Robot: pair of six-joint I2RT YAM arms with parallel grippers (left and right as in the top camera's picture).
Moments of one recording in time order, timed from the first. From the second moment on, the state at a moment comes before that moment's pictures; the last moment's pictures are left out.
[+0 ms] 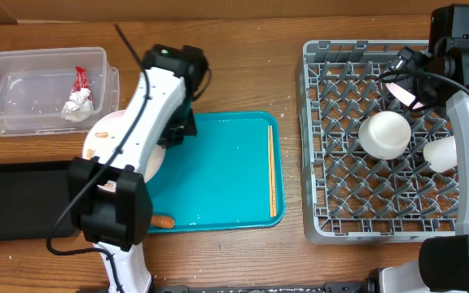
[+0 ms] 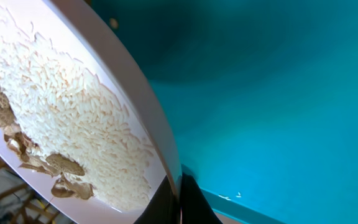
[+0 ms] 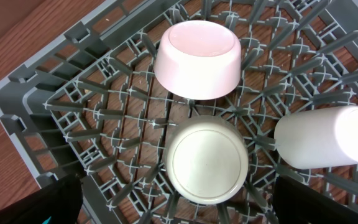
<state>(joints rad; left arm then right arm) -0.28 2.00 1.79 -1.59 -0.25 -0.57 -0.08 1.67 1.77 -1.22 0.18 0.54</state>
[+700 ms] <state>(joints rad) 0.18 2.00 1.82 -1.42 -0.11 -0.50 -0.08 1.67 1.77 -1.22 0.18 0.54</state>
